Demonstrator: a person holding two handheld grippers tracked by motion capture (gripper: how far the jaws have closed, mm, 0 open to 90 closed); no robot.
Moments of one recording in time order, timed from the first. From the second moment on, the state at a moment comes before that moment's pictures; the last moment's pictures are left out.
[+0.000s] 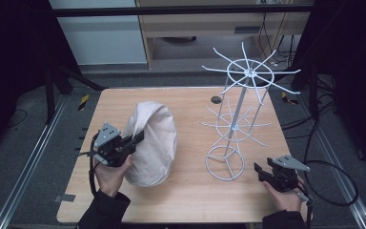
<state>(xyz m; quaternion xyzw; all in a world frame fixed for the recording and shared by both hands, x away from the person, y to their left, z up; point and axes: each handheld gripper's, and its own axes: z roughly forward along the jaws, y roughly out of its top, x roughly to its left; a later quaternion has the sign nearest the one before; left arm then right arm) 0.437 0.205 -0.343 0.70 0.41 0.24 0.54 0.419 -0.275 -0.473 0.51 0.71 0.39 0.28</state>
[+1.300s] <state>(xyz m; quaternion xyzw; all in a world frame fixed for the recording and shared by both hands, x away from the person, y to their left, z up) 0.359 0.206 -0.247 0.57 0.24 0.30 0.72 0.418 -0.279 -0.473 0.51 0.71 0.39 0.29</state>
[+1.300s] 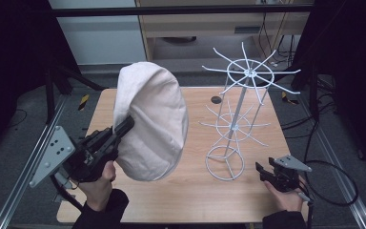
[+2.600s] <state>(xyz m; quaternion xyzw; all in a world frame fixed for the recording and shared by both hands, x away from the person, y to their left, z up) 0.354 0.120 -0.203 0.61 0.14 0.25 0.73 0.418 -0.280 -0.472 0.52 0.70 0.39 0.29</state>
